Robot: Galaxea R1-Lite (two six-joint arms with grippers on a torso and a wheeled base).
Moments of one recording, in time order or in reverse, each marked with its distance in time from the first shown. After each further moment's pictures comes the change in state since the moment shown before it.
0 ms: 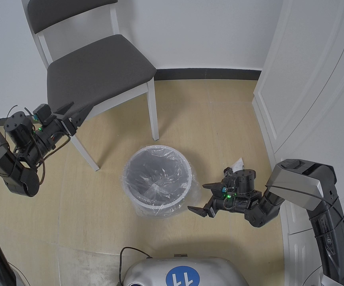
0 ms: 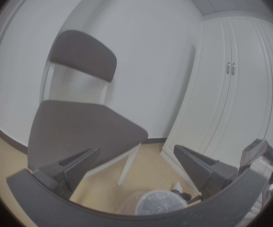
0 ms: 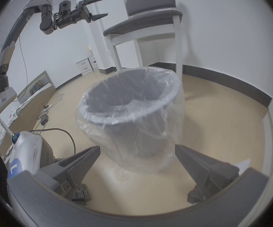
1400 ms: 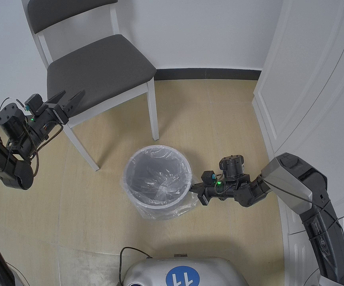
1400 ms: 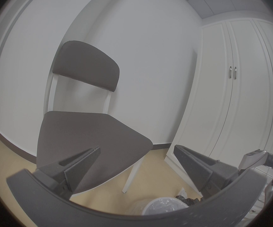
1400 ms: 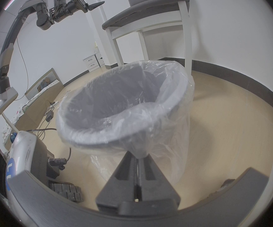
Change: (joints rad) left arm 0.033 -0.045 -0.046 0.026 0.019 -0.021; right arm -0.011 0.097 -0.445 0.448 0.087 -0.076
